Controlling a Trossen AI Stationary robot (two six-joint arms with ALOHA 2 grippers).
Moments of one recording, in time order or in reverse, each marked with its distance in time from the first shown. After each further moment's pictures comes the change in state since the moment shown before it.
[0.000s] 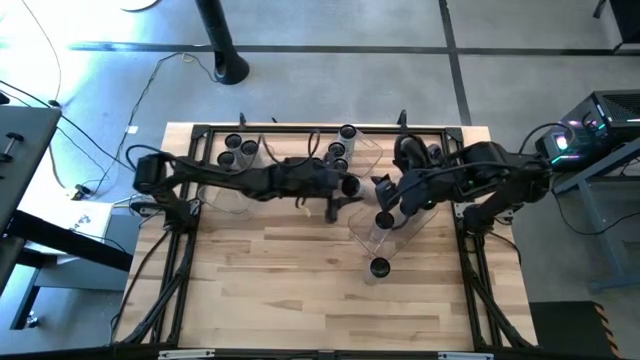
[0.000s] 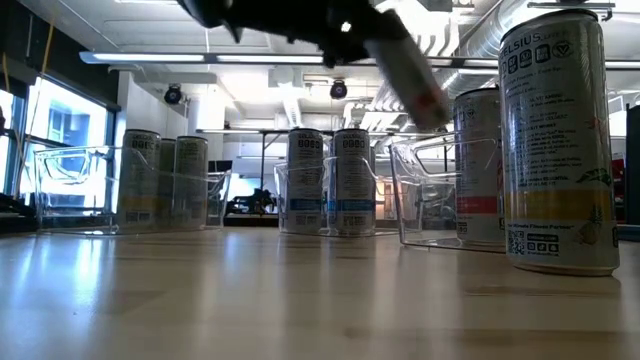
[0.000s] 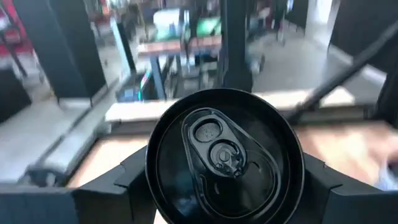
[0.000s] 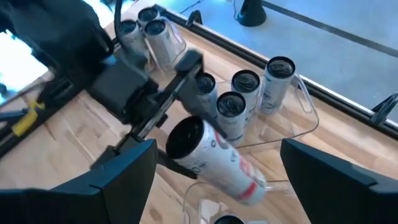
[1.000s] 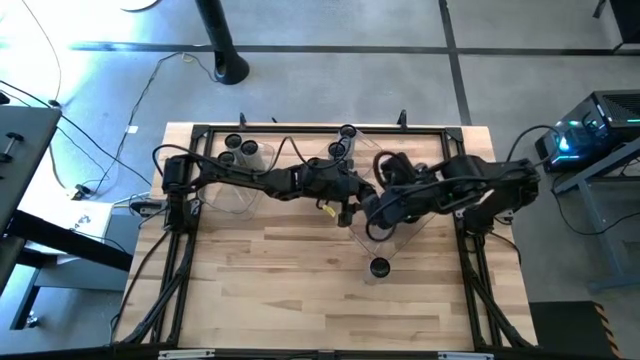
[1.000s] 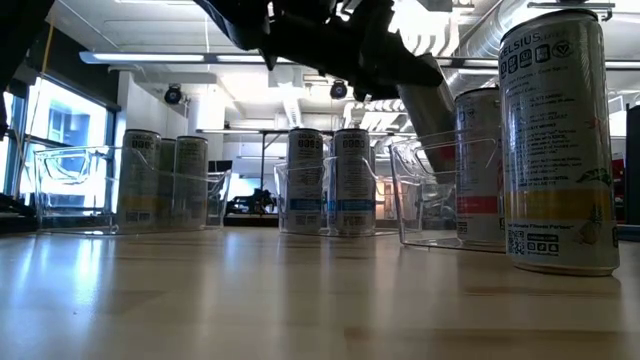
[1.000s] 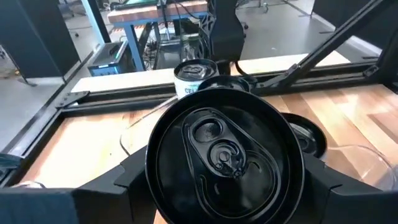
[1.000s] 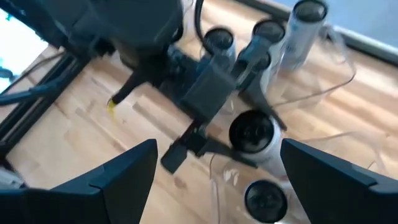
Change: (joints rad) left arm 0.018 0.217 0.171 -0.095 0.099 0.025; right arm 0.022 0.076 -0.001 -0.012 -0.113 0.152
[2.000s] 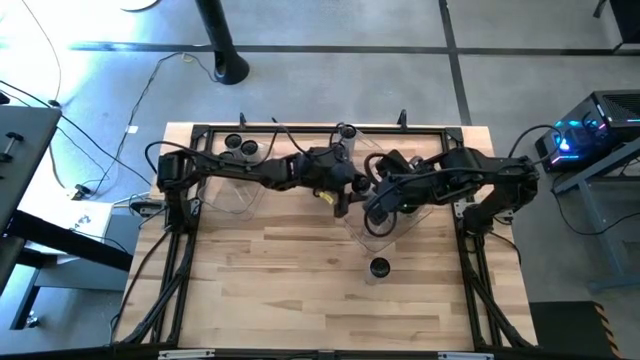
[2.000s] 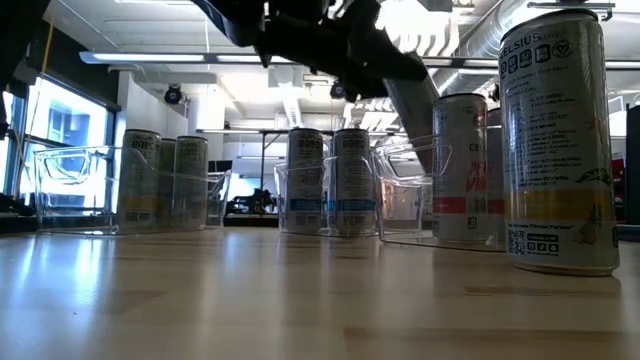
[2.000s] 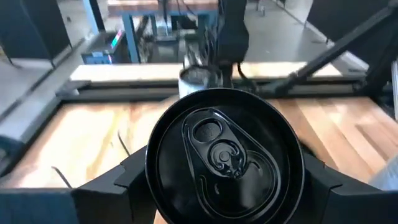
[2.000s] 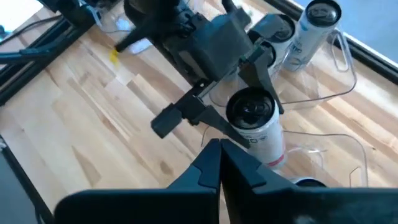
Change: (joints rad) left arm 0.068 -0.049 0.000 -0.067 0.080 -0.073; right arm -0.059 -0.002 0.002 0.000 -0.106 -0.183
